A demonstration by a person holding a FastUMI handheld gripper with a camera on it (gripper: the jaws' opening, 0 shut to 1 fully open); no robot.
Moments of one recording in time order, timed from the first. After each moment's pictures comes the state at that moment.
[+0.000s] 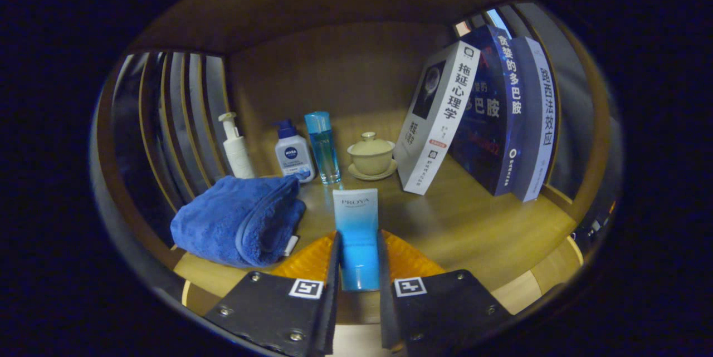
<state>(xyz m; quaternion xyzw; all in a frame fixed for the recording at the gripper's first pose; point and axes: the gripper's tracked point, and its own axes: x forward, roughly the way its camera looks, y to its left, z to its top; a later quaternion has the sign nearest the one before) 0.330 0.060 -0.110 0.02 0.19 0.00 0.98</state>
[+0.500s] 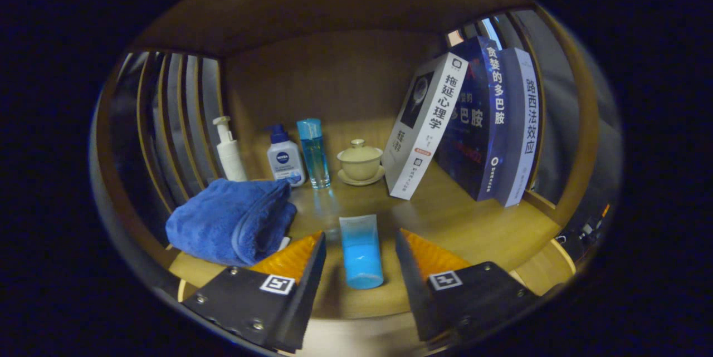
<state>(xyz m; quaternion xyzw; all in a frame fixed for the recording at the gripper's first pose) 0.308 0.052 -0.089 0.01 0.17 -0.02 0.98</state>
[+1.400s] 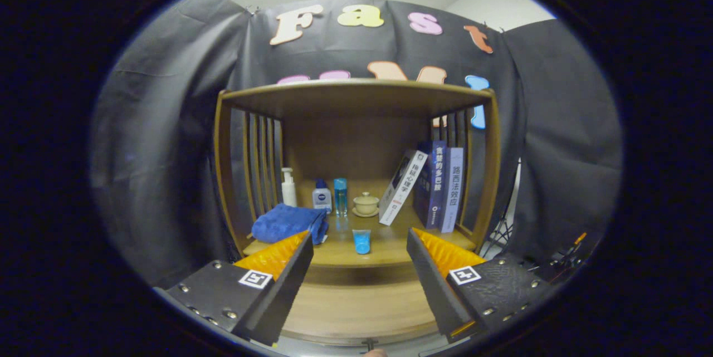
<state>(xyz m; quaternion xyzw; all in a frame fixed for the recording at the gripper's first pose) 0.077 0.051 0.042 -0.04 0.02 0.01 1.00</state>
